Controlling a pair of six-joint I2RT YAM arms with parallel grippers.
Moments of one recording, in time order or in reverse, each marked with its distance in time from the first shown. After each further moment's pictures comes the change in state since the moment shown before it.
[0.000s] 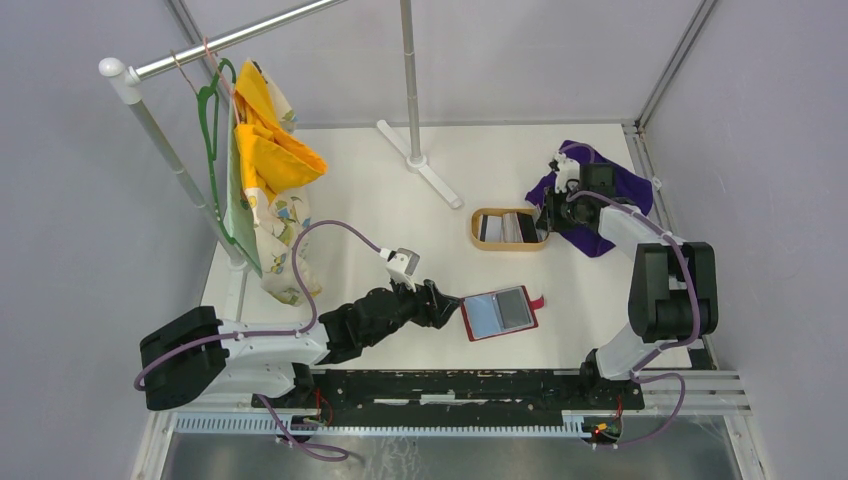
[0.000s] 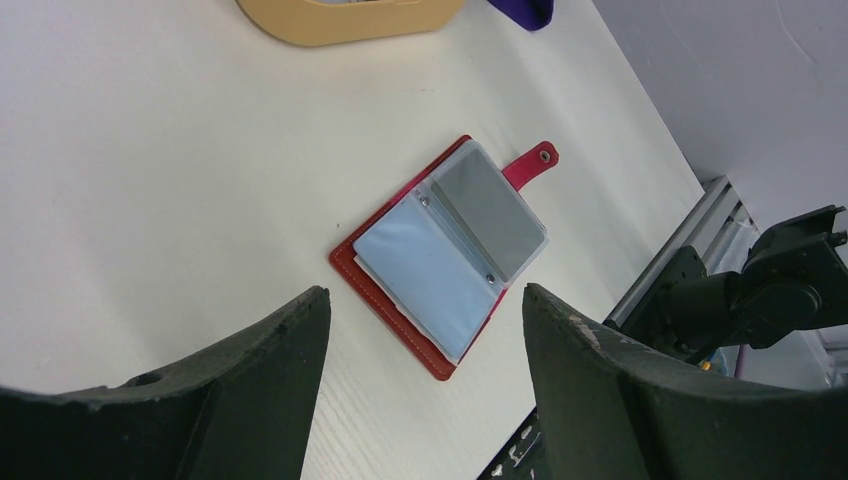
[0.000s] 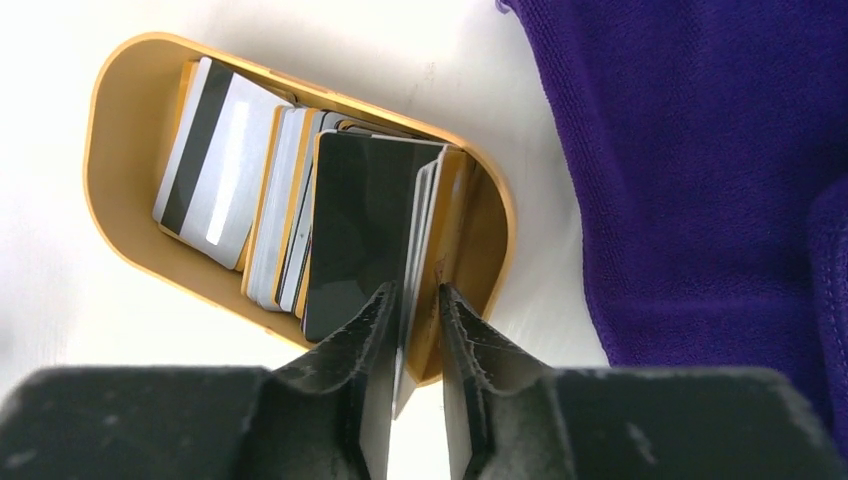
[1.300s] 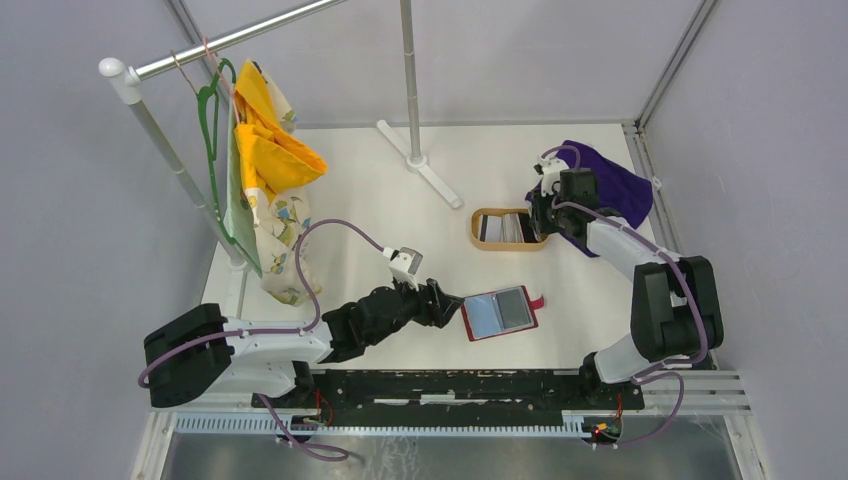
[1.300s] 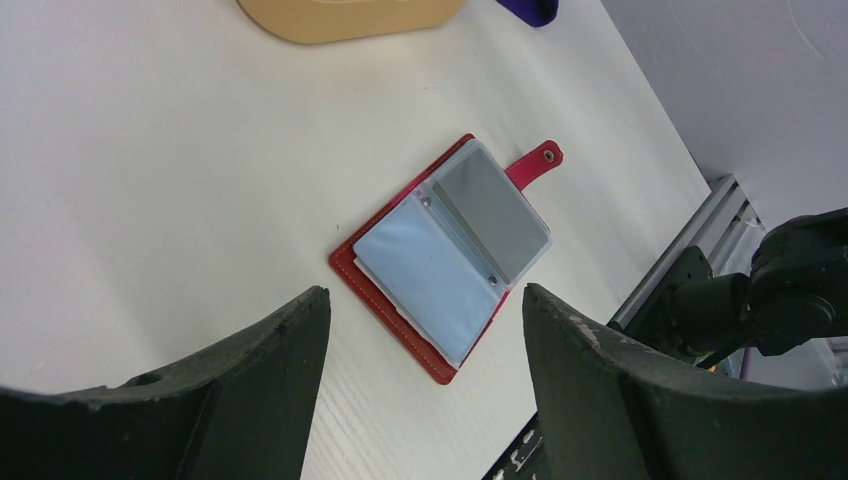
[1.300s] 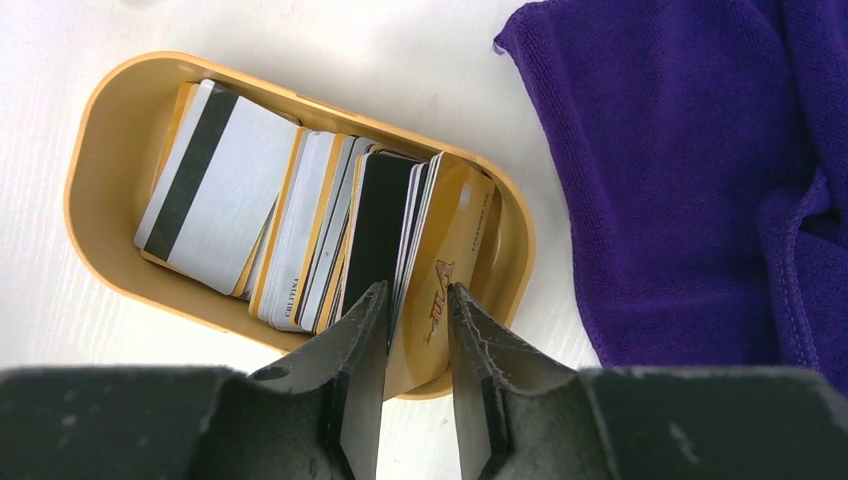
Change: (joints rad) left arm 0.000 0.029 0.017 0.000 0.000 0.000; right arm 0.136 -0.097 -0.087 0.112 0.244 0.001
